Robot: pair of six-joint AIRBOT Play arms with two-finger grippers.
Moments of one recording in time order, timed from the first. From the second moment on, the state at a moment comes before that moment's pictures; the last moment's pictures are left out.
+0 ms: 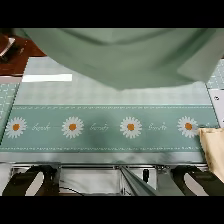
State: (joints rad) left arm 0.10 -0.65 1.19 0.39 -0.84 -1.01; right arm -0.03 -0.90 1.90 -1.04 1.27 1.43
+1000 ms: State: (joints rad) left arm 0.07 -0.48 0.61 0.81 -1.17 -1.32; right arm -0.04 -0.94 1.51 -1.27 1.33 1.48
